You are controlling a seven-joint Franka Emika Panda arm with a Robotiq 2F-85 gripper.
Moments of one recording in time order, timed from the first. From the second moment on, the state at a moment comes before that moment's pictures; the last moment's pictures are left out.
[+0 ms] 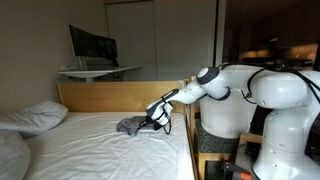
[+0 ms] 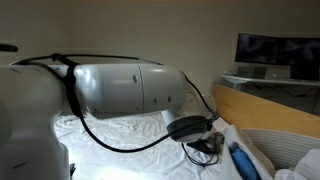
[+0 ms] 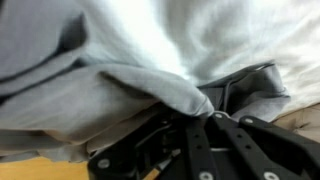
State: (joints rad) arm -0.74 1.49 0.79 -1.33 0.06 3.23 -0.96
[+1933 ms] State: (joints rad) arm -0.50 1.16 0.62 -1.14 -0.18 3.32 -0.83
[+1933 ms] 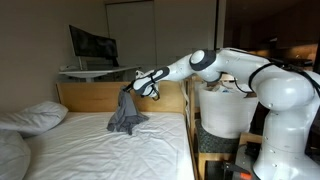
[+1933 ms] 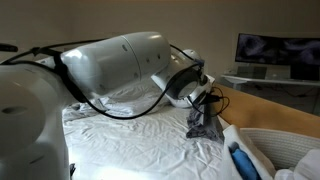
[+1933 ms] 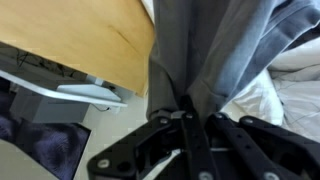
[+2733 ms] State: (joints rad) arm -0.36 1.01 0.42 -1.06 -0.01 3.36 -0.74
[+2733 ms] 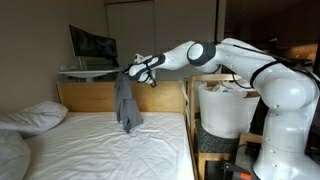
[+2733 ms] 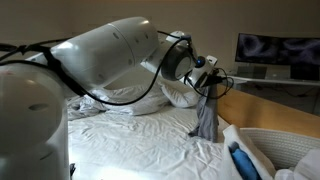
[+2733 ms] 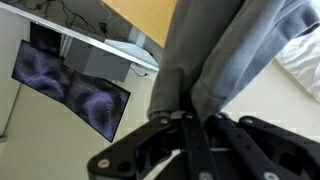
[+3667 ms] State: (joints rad) arm -0.64 0.82 0.99 -1.30 -0.03 2.85 -0.77
